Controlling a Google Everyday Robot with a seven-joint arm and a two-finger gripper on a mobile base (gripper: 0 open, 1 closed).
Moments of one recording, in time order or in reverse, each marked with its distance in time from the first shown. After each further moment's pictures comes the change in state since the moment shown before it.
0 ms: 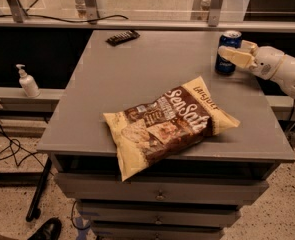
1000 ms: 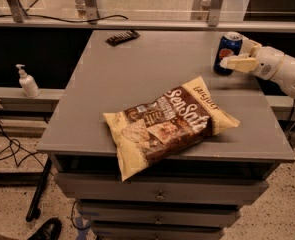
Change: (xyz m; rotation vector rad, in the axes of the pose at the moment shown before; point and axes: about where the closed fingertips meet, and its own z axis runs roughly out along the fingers) arm 0.000 0.004 0.000 -0.023 -0.003 0.002
